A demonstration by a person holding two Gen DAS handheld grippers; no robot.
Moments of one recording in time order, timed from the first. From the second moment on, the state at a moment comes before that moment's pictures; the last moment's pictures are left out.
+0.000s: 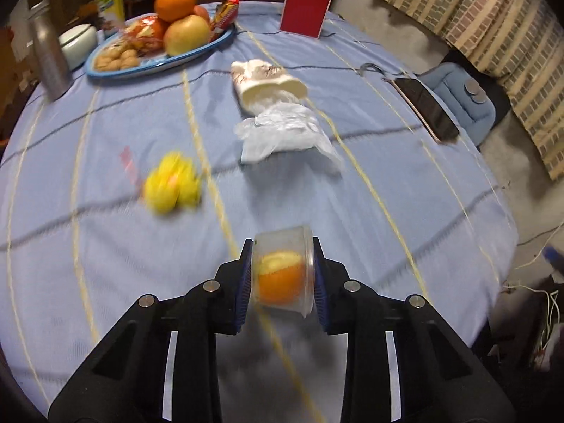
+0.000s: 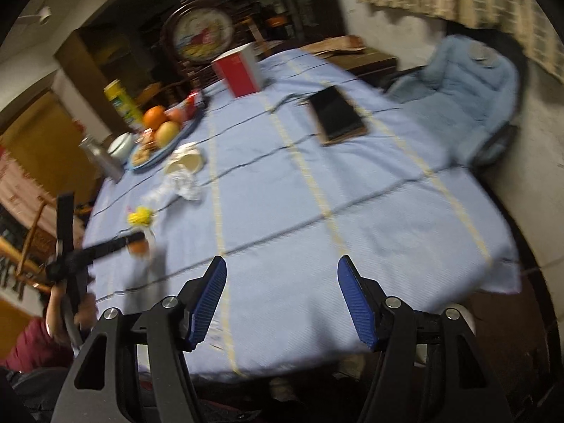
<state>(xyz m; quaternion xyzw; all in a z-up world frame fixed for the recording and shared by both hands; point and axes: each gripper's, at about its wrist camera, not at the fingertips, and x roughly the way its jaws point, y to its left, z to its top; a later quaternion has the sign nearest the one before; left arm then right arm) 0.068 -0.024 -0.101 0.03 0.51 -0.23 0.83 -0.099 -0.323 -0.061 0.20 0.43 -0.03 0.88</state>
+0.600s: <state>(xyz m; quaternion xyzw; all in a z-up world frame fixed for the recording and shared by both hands) -0.038 0.151 -0.079 -0.04 0.52 0.01 0.85 0.034 -0.189 -0.081 0.11 0.48 0.16 0.85</state>
